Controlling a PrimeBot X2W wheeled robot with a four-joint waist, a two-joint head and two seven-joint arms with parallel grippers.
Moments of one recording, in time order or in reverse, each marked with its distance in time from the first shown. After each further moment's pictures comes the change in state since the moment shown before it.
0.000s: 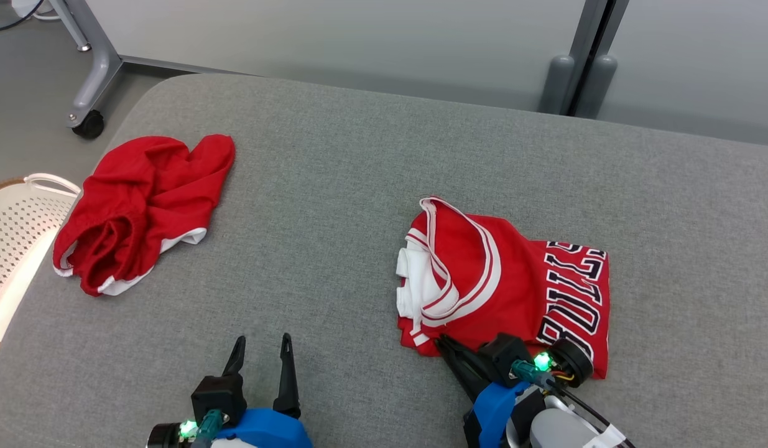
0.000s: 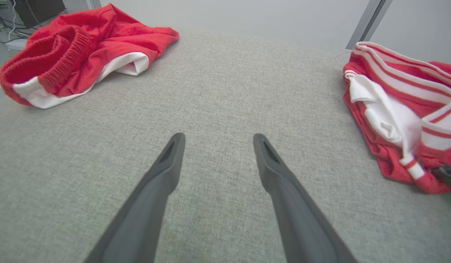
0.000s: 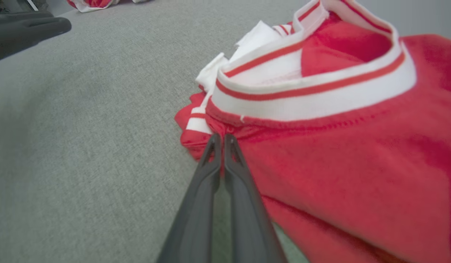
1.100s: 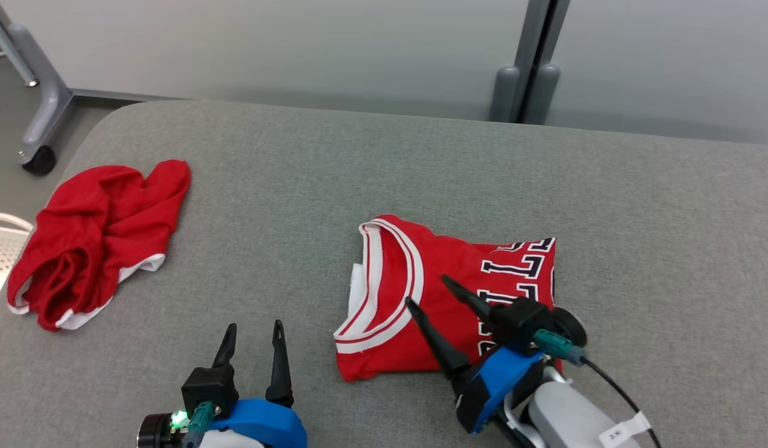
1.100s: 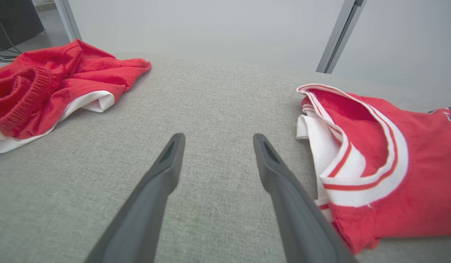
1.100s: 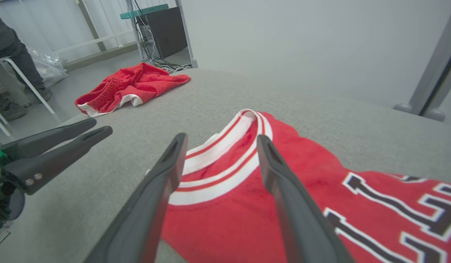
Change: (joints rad) left arm -0.013 0.000 0.020 -0.030 0.012 0.003 0.000; right arm -0.007 -0.011 0.027 -0.245 0.184 0.000 0.000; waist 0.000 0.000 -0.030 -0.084
